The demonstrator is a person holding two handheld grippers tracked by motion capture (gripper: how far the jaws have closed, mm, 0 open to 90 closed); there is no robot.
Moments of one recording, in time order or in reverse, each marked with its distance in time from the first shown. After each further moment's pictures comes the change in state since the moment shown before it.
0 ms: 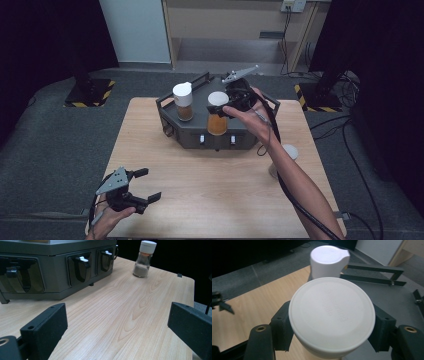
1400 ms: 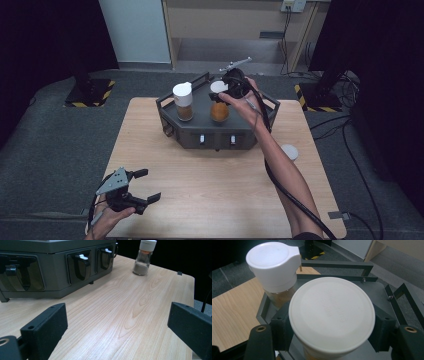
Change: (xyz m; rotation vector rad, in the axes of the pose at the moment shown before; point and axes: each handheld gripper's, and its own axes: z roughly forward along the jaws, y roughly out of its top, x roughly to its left) left arm 0.001 0.001 0.000 0.013 -0.002 0.005; right arm -0.025 0.011 0.048 0.036 -0.140 0.058
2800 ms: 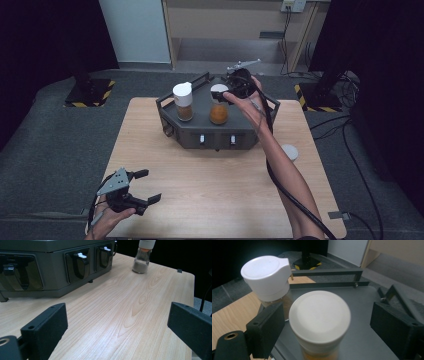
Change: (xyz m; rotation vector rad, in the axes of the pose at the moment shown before) left arm -0.002 0.002 0.001 0.014 -0.002 0.012; right arm -0.009 -0.021 -0.012 -0.094 -0.020 0.065
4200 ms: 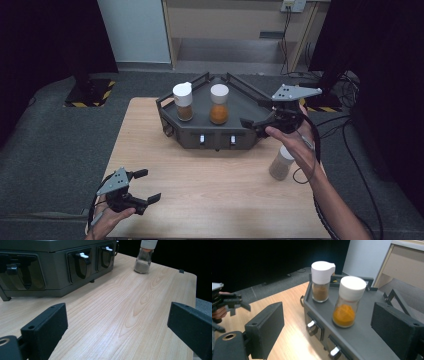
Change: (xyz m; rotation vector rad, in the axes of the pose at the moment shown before) left arm -0.001 0.000 -0.001 0.001 0.012 -0.006; right arm 0.018 -0.079 -0.151 -0.160 0.137 -0.103
